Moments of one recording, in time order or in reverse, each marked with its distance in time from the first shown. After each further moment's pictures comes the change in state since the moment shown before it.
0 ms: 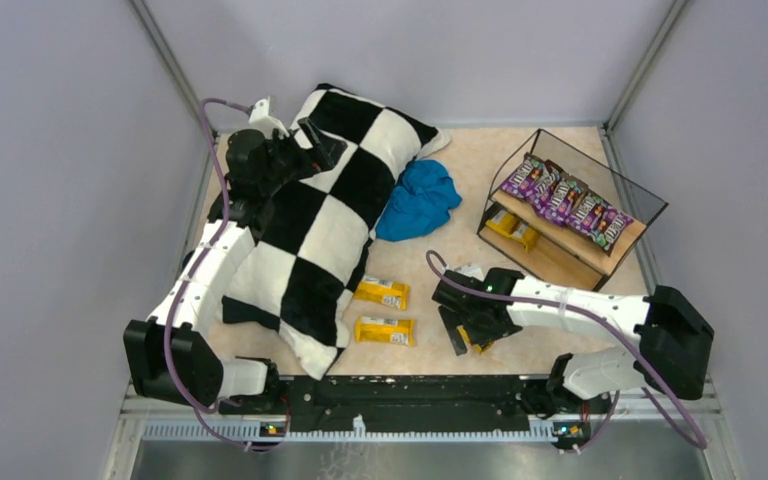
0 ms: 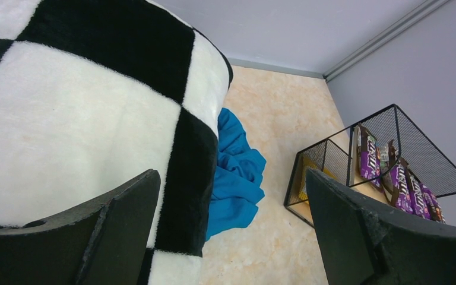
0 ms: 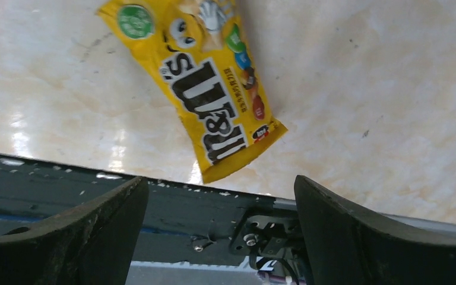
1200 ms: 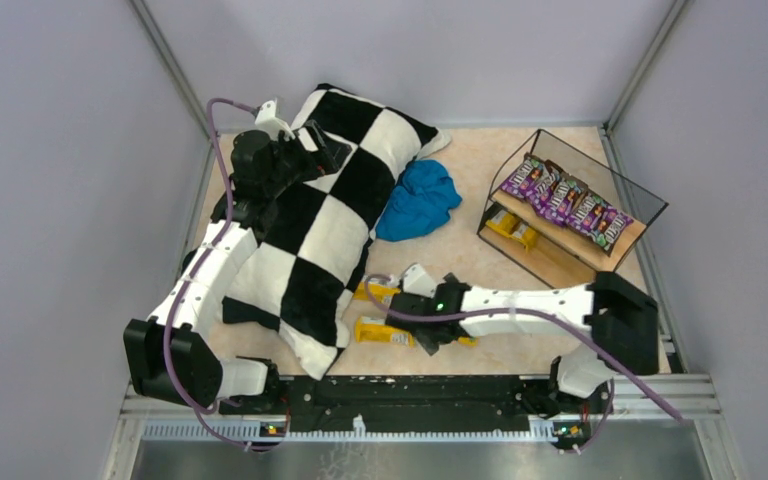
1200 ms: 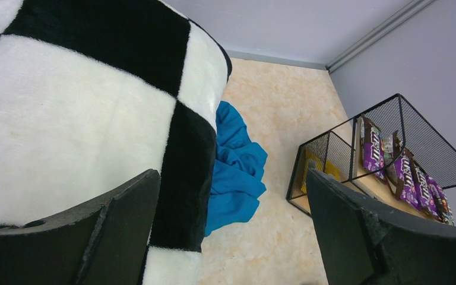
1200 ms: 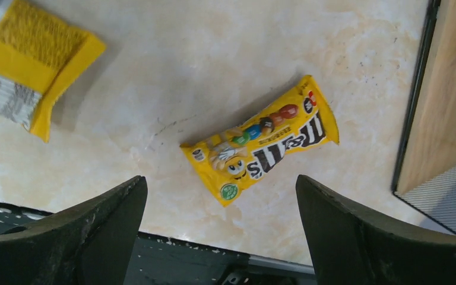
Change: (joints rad) left arm -0.031 0.000 0.000 -0.017 -0.017 0.023; right arm 0.196 0.213 0.179 0.063 0.335 -0.081
